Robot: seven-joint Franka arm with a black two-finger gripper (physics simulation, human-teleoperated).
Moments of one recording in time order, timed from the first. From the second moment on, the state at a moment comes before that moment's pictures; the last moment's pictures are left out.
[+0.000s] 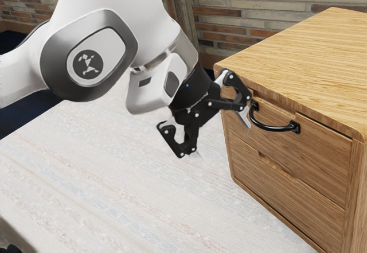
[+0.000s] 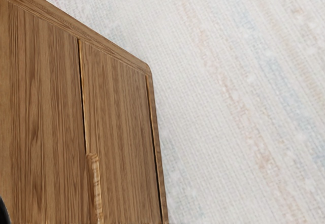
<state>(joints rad) -0.23 -0.17 -0.08 -1.71 -0.21 1.87 1.76</state>
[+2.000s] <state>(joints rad) -0.23 -0.52 -0.09 -2.15 -0.24 2.10 1.66</state>
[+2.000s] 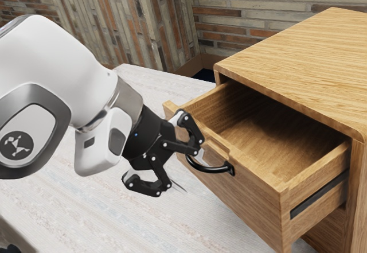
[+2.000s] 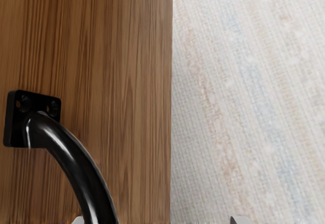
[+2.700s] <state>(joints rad) -0.22 -0.71 -0.09 -2.28 -0.24 2.04 1.63</state>
